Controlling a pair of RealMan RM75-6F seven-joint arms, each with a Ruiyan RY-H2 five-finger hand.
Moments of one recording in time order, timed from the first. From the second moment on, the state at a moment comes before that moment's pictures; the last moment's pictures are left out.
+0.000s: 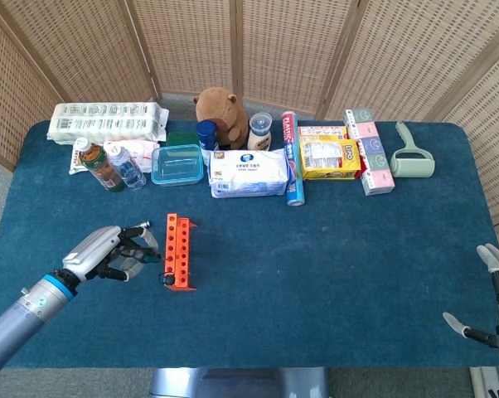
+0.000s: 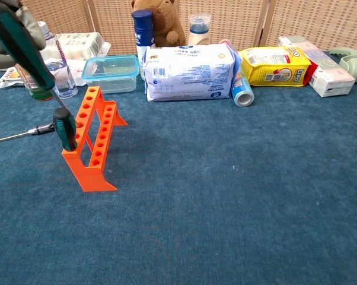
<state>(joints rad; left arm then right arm) -0.58 -0.80 -0.16 -2.10 1.32 0.81 -0.46 -0.07 -0.87 0.04 -1.99 -1.53 1.60 0.13</state>
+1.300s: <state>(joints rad) -0.19 -0.89 -0.01 -1.86 1.53 1.39 -0.16 -0.06 -0.88 0.04 -1.99 -1.54 1.59 0.06</state>
